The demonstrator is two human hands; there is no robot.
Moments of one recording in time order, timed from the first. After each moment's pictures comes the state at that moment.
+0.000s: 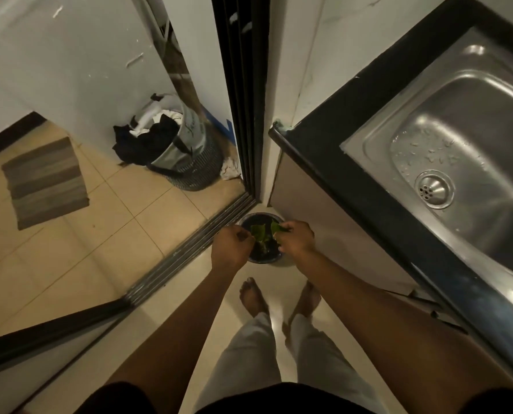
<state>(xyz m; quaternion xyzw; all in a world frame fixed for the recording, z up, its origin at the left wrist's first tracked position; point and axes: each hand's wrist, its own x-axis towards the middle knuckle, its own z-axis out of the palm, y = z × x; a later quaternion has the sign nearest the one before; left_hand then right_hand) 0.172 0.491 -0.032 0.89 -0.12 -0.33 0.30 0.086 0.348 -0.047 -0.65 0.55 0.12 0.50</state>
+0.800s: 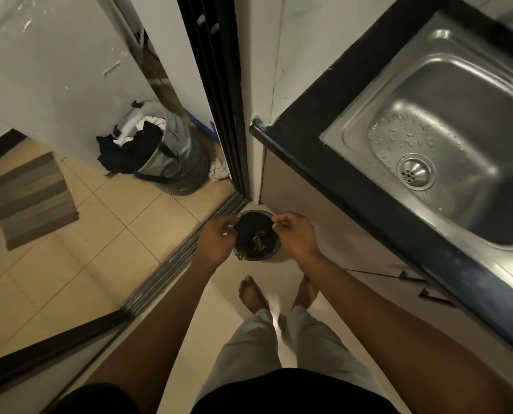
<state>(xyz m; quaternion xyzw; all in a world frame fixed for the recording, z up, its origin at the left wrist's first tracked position) 0.192 0.498 -0.025 0.87 -0.18 -0.34 0.32 0.062 0.351 -0.013 -0.66 0.53 0.02 0.53</state>
